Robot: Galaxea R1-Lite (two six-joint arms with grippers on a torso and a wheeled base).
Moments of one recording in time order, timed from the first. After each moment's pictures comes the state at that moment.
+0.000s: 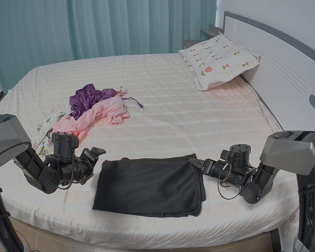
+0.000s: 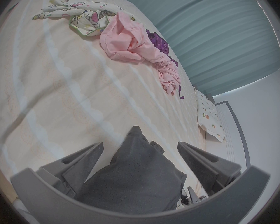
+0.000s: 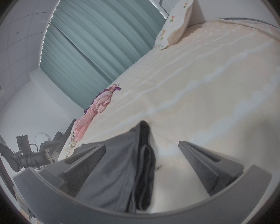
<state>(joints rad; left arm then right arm) -0.21 2.04 -0.67 -0.76 -0.06 -1.11 0.40 2.41 -0.80 -1.25 0.11 0.63</state>
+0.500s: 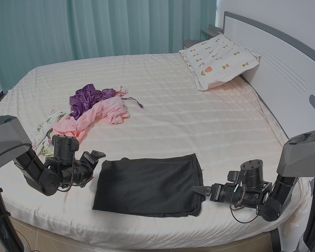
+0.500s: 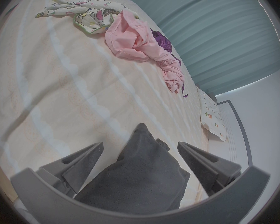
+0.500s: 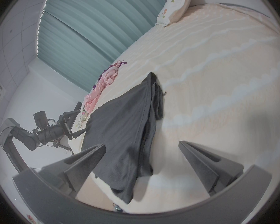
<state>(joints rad) -0.21 2.05 -0.65 -0.76 -0.05 -1.11 0.47 2.22 -0.41 -1.26 0.21 0.64</state>
